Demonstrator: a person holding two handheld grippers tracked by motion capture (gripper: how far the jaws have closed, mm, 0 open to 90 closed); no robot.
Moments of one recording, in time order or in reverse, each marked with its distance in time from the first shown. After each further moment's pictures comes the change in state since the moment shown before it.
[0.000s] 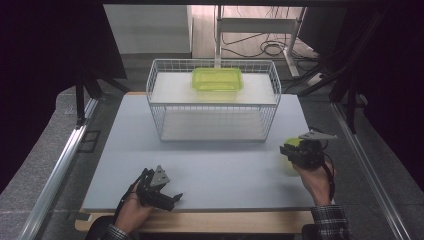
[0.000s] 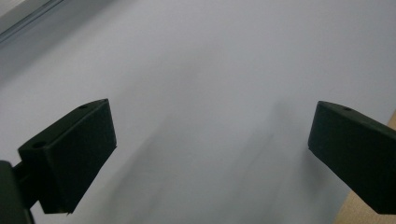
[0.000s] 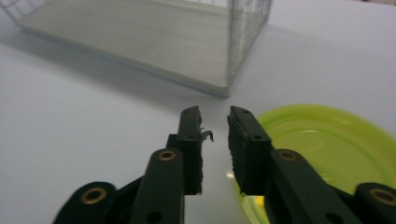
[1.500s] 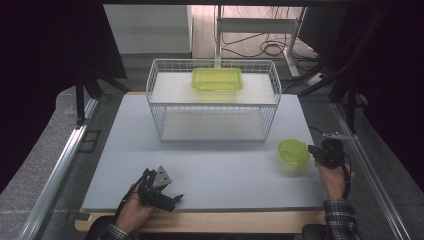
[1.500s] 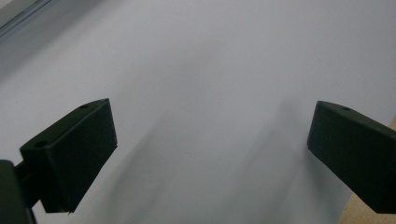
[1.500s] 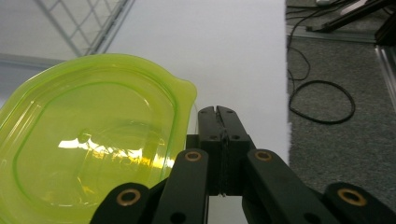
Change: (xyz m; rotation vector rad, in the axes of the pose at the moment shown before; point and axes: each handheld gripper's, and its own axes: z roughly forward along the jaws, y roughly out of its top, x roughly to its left) left arm -0.003 0.001 0.003 0.021 0.004 0.020; right arm -0.075 -0.031 0.005 0.054 -0.222 0.160
